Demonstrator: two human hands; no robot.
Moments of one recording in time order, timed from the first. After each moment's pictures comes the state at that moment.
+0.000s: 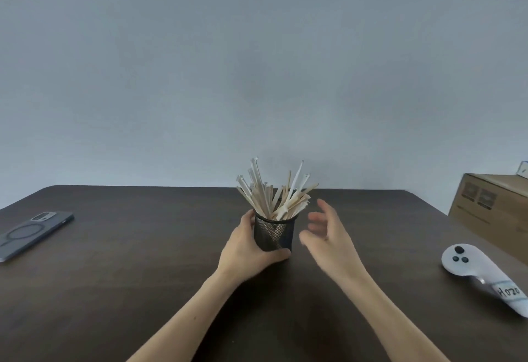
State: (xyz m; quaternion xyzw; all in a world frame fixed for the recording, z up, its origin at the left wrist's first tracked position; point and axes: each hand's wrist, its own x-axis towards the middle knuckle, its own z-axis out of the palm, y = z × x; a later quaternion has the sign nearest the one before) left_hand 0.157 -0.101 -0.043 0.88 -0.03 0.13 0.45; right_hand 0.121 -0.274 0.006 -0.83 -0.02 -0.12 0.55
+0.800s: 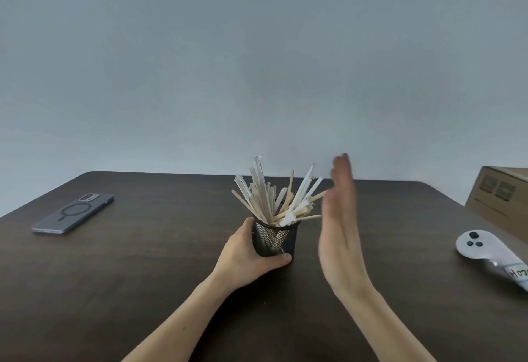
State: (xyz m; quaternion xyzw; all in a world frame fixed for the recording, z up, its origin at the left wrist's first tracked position) left_hand 0.094 -0.054 -0.054 0.87 -0.05 0.14 0.46; right_hand 0.055 -0.222 0.019 -0.70 -0.24 -0.29 0.61
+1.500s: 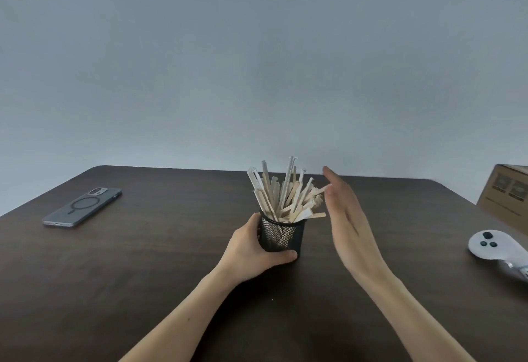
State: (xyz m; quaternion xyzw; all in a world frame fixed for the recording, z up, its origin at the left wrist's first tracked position) left_hand 0.096 -0.047 -0.050 0.87 -0.06 0.12 0.47; right_hand 0.080 -0.243 0.010 -0.78 -0.20 -0.21 0.55
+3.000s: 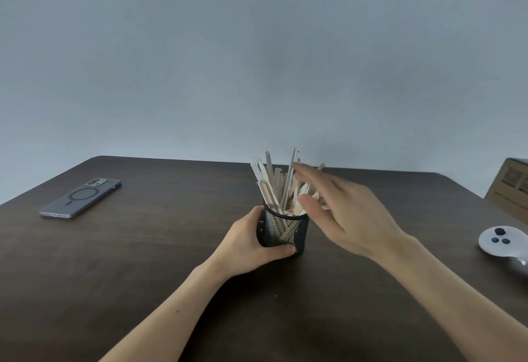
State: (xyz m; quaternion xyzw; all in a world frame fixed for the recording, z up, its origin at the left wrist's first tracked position) left_hand 0.101 -0.034 -0.053 0.88 -0.12 0.12 0.45; right_hand 0.091 -0.248 0.043 -0.84 -0.41 -0.34 0.12
